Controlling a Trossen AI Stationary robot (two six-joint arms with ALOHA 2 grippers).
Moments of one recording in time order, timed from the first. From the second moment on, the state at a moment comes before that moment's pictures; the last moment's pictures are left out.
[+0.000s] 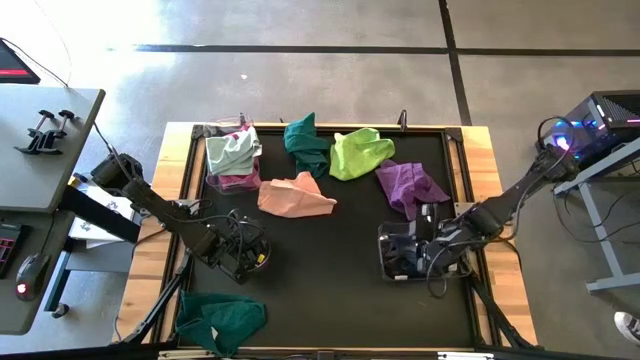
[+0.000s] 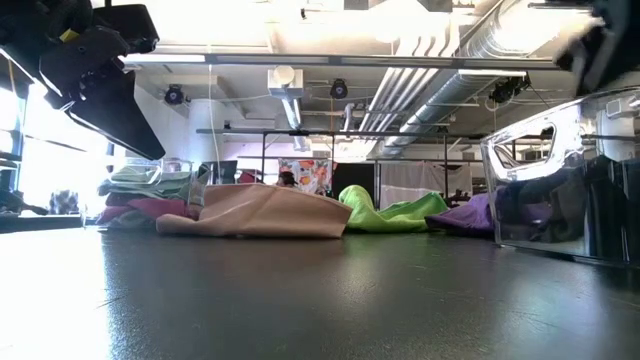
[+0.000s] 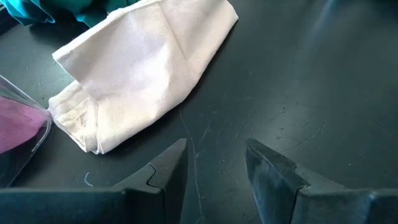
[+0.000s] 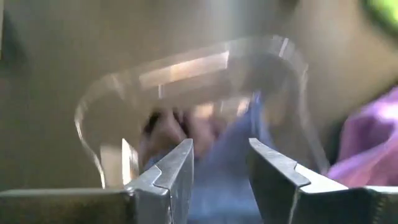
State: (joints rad) left arm -0.61 1.40 0.73 -0.60 -0.80 -1.05; right arm 0.61 1.04 0.82 -0.85 0.39 0.71
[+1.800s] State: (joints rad) left arm -0.86 1.79 0.87 -0.27 -0.41 -0.78; right arm 0.46 1.71 0.74 0.82 0.27 -0.10
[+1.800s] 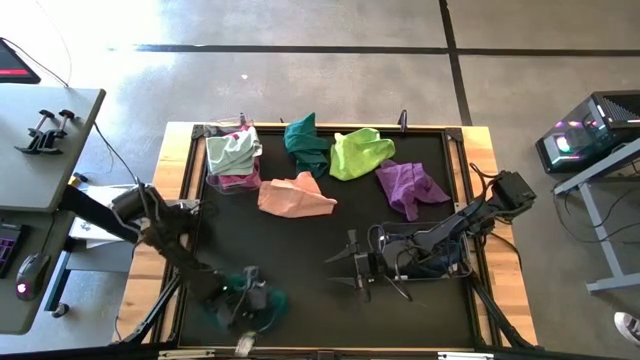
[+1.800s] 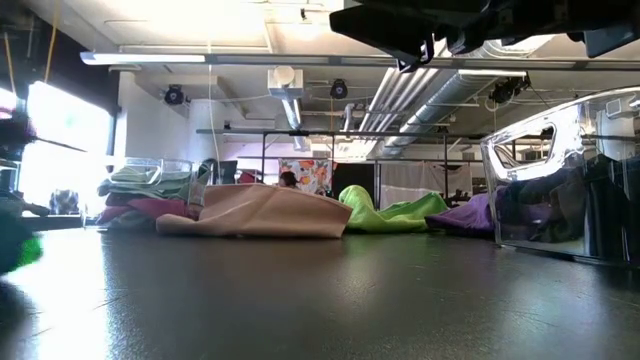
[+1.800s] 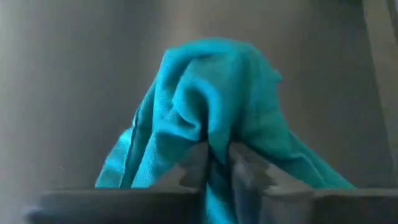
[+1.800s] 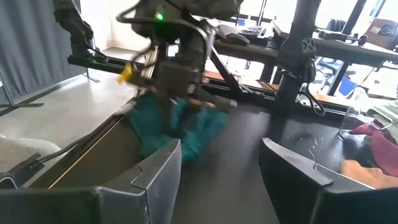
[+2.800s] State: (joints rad) left arm -0.67 1.50 0.87 0.31 -1.05 0.11; right arm 0.27 1.78 0.84 0.84 0.06 -0.07
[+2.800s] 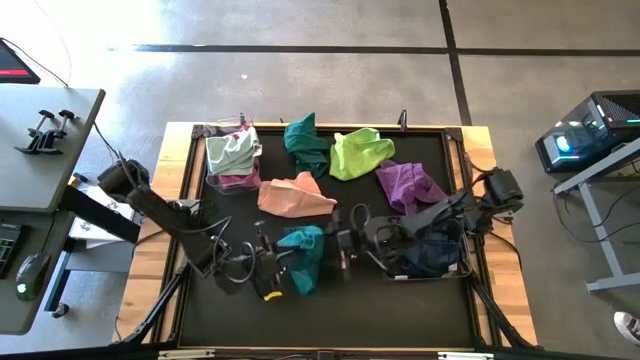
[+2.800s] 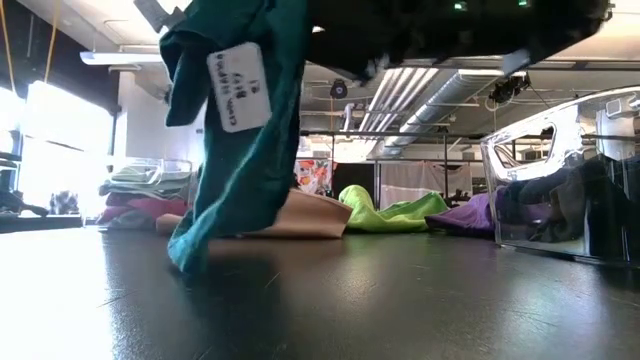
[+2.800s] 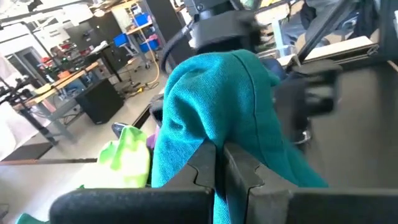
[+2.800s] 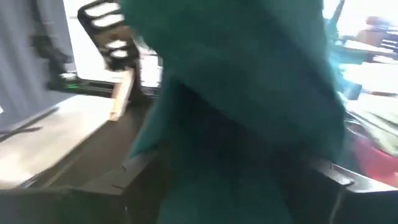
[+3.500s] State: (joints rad) left arm -0.70 1.49 0.86 0.00 -1.15 -0.19; right arm 0.29 1.96 1.05 0.77 0.15 -0.02
